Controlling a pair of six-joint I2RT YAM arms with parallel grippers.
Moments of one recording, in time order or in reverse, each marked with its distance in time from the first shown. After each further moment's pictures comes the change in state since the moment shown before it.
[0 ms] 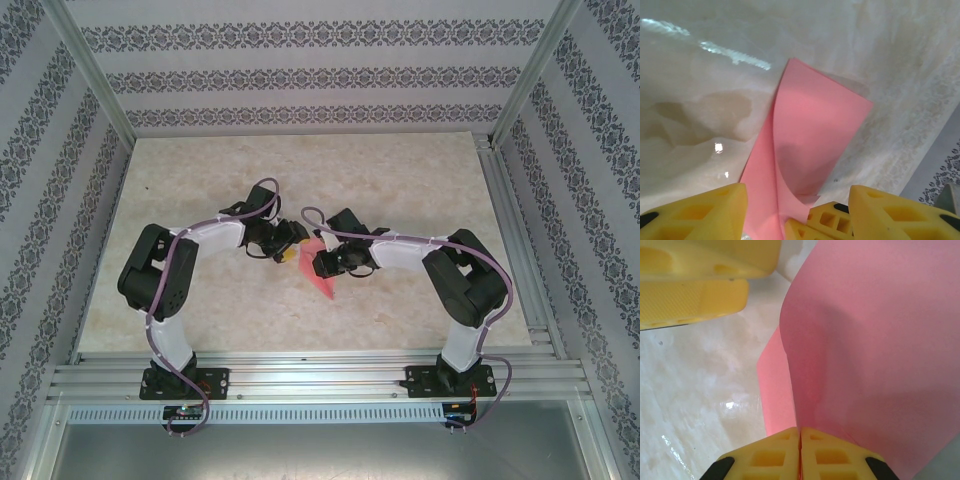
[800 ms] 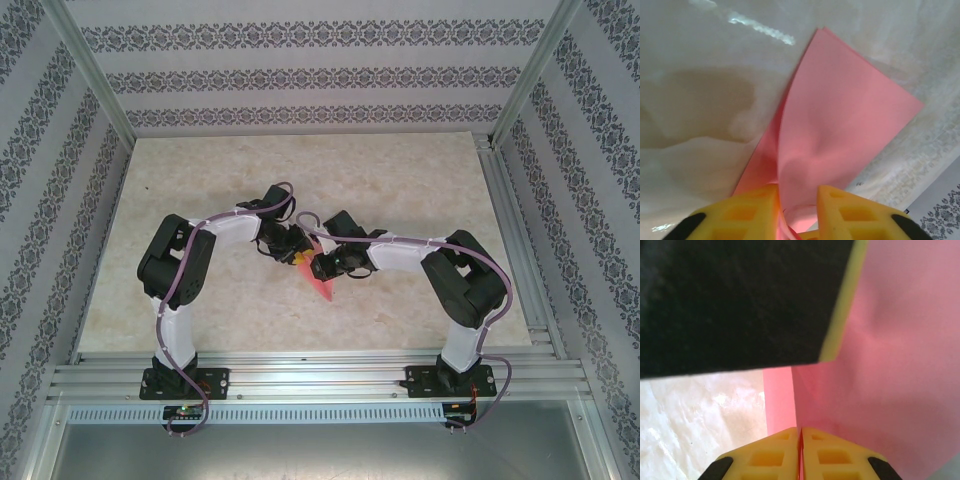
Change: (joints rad) left arm -0.051 0.127 0.133 -0.148 0.009 0.000; right arm 0.024 0.000 0.000 0.000 0.017 -0.051
